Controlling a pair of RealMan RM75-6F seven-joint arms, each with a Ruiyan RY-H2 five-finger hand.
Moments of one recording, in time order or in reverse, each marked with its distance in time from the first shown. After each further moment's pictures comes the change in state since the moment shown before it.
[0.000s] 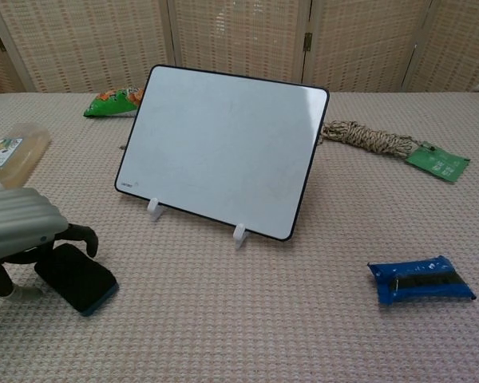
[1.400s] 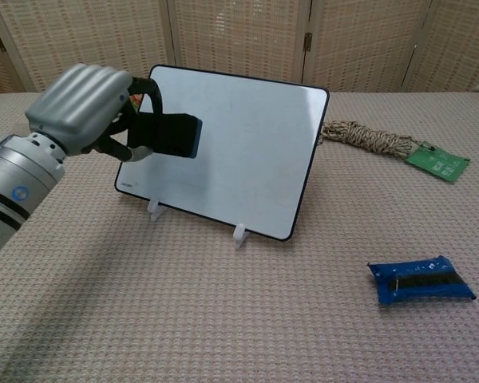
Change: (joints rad) left arm -0.126 -0.574 -0.258 0.567 0.082 0.509 -0.172; right arm 0.015 0.027 0.017 -0.009 0.053 -0.025 0.057
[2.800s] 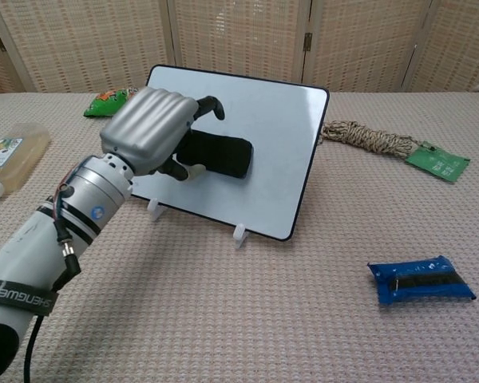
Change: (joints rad) left arm -0.117 -0.158 0.037 0.180 -0.040 -0.009 -0.007; right arm -0.014 0.039 0.003 -0.010 -0.003 0.038 0.064
